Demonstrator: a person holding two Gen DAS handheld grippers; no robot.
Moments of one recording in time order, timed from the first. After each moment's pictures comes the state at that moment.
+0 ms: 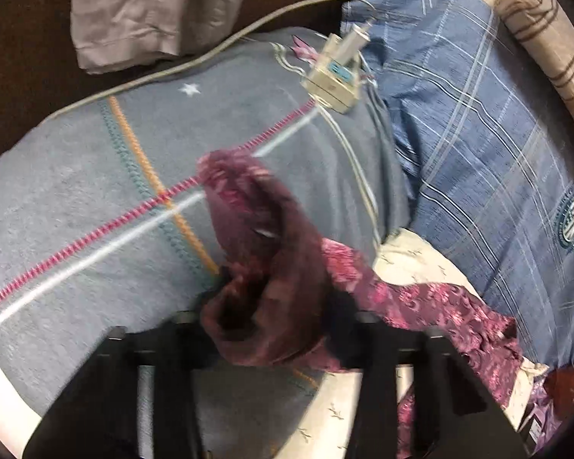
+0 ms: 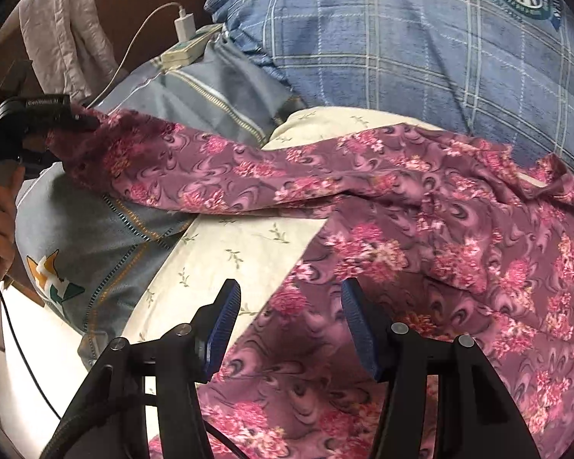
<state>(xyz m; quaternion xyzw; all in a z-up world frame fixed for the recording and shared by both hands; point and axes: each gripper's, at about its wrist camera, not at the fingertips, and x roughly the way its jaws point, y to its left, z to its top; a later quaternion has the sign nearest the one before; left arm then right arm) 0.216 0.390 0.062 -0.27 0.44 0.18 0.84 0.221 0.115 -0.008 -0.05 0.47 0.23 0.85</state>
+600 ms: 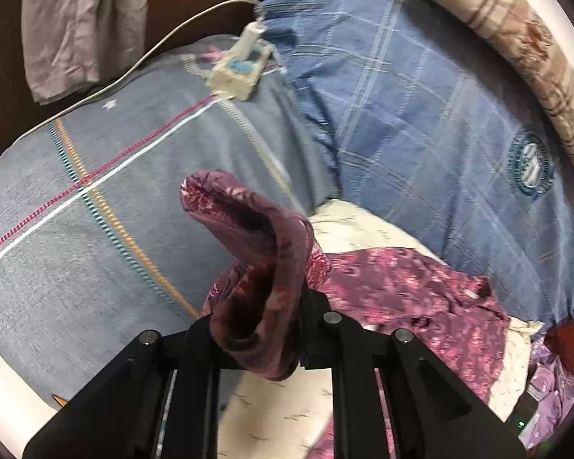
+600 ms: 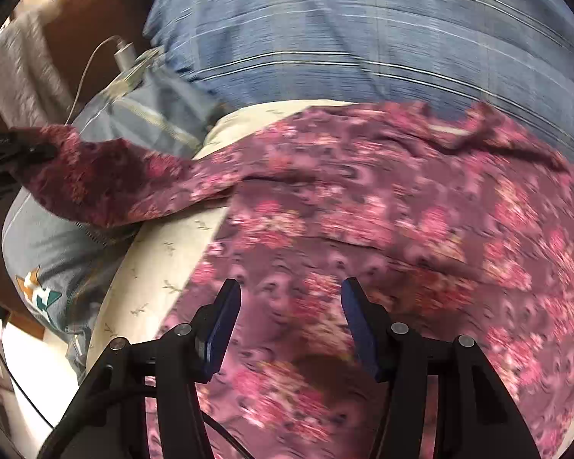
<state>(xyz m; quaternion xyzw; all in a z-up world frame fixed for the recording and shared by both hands) 0.210 0.284 0.092 -0.23 0.43 0.11 0.87 0.214 0.030 0.002 0.01 0.49 0.16 0.86</state>
